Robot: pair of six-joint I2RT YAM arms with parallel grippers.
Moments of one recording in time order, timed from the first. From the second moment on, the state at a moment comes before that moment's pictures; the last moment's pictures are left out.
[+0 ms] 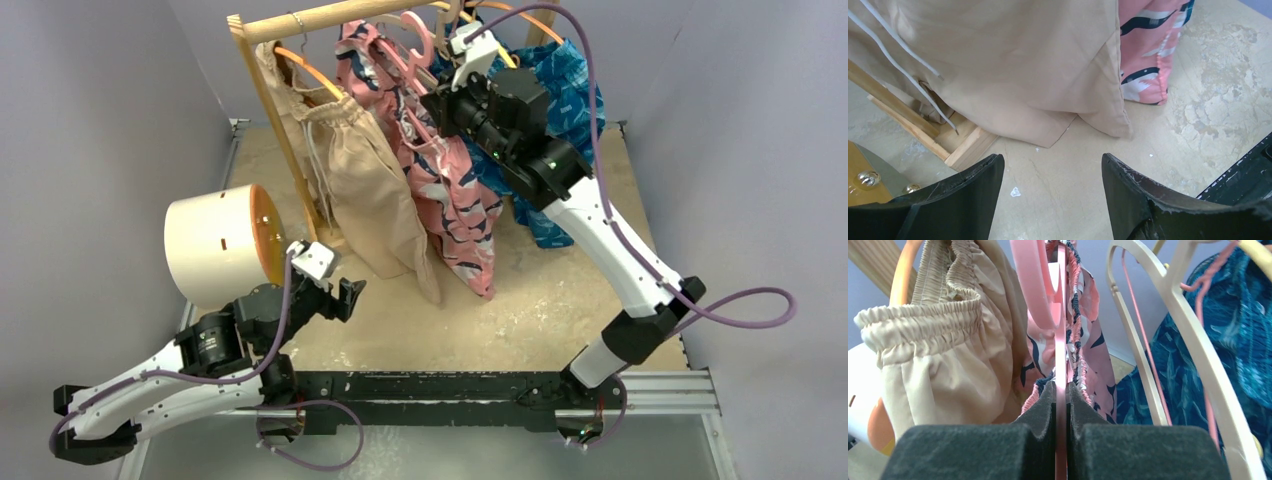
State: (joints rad) left arm -1.14 0.46 0.73 -0.54 -0.55 -0.14; right arm 0.71 1.56 1.92 -0.40 0.12 0.06
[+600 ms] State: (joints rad) left arm -1.14 0.43 0.72 -0.54 -0.55 -0.14; right arm 0.76 1.74 2.05 -0.18 0.10 0.02
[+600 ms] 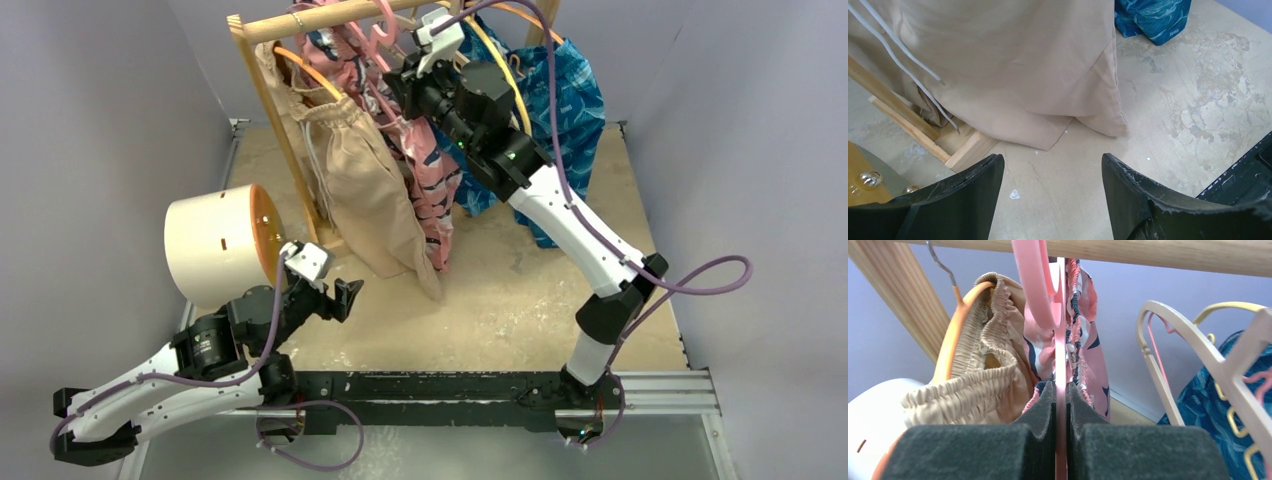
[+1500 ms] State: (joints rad) left arm -1.14 0.41 0.72 -0.54 -0.54 -0.14; right arm 0.84 1.94 2.21 -0.11 0.26 -0.02
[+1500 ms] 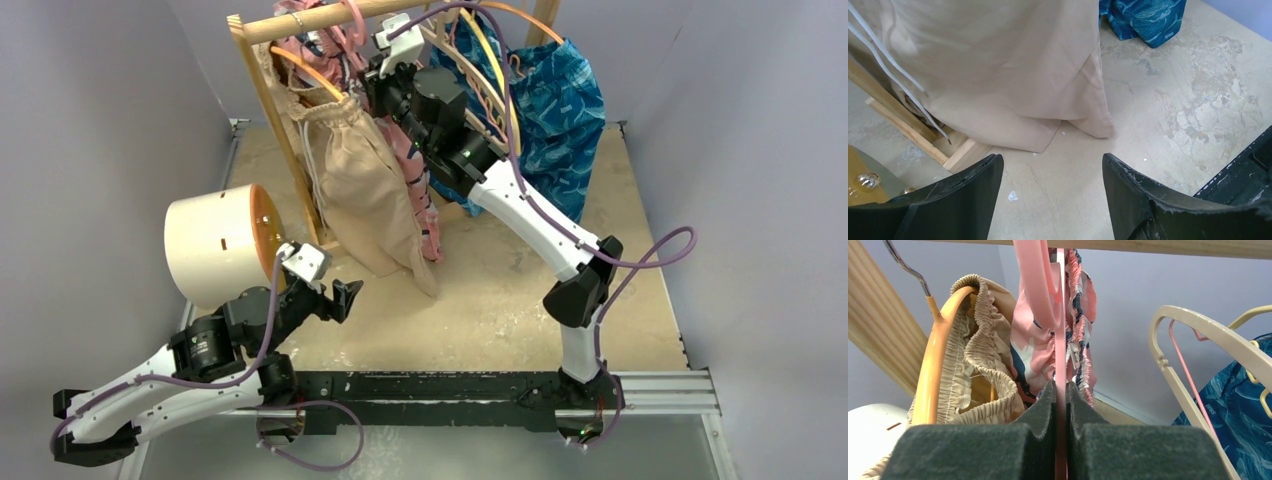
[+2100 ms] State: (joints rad) left arm -1.14 0.41 0.72 -0.54 -0.54 -0.14; right arm 0.84 2.00 2.26 -0.07 0.27 -0.02
